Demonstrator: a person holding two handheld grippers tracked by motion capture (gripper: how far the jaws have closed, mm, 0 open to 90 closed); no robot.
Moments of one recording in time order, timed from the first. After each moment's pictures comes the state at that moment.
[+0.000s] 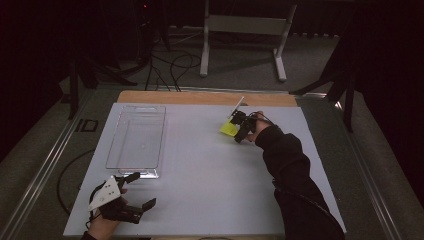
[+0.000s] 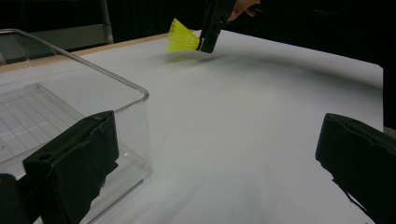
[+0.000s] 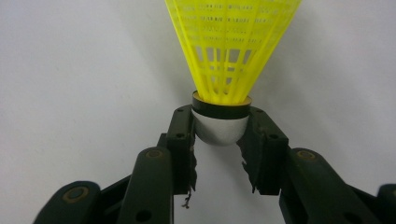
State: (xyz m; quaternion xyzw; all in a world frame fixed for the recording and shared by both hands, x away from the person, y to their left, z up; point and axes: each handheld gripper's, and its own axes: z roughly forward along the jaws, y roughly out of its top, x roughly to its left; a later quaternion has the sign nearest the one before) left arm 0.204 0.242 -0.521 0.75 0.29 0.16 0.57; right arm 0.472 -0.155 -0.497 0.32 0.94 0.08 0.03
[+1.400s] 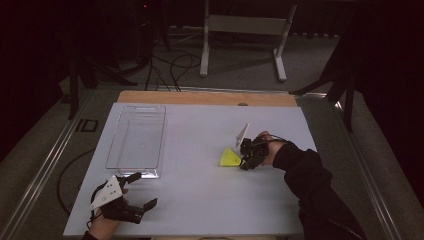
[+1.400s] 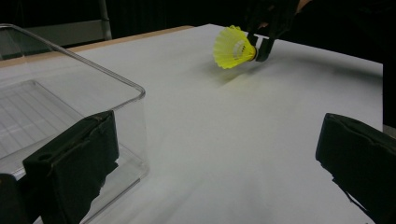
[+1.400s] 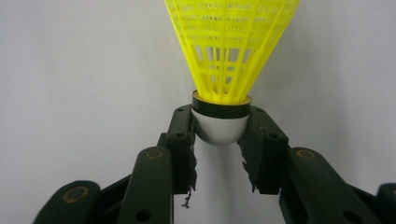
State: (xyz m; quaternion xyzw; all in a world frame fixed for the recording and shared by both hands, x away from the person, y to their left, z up) left arm 0.205 0.239 -0.521 0.76 0.29 0.15 0.56; right arm 0.385 -0.174 -0.491 0.10 0.99 0.12 -0.03
